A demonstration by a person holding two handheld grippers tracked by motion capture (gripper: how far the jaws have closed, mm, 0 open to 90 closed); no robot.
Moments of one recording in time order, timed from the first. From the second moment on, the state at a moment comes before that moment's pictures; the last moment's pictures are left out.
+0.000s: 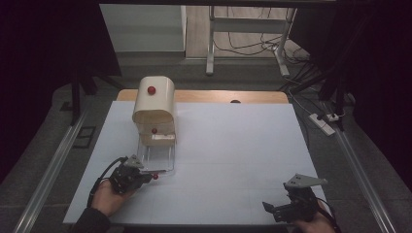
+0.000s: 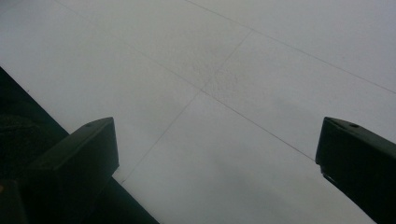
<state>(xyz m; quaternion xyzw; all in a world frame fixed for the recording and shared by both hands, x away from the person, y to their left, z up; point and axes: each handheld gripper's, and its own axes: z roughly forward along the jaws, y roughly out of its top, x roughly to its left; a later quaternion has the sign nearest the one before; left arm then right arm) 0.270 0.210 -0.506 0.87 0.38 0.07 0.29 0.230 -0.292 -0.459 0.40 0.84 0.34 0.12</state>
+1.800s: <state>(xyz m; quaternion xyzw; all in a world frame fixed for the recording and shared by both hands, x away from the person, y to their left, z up) 0.308 0.218 -0.500 0.83 0.42 0.11 0.33 0.230 -0.292 -0.459 0.40 0.84 0.34 0.12</state>
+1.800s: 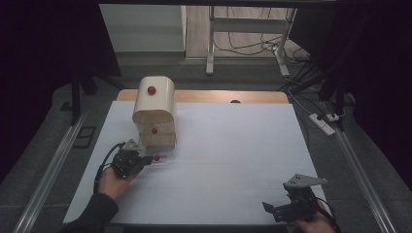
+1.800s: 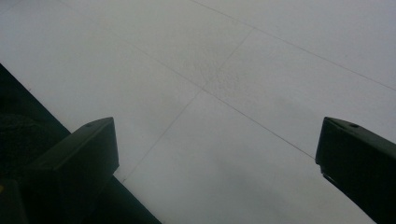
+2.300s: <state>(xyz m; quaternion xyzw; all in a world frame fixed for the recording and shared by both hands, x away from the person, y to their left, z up) 0.323 0.220 -0.500 0.82 0.45 0.11 0.33 0.231 -0.292 -0.459 0.40 0.84 0.34 0.11</state>
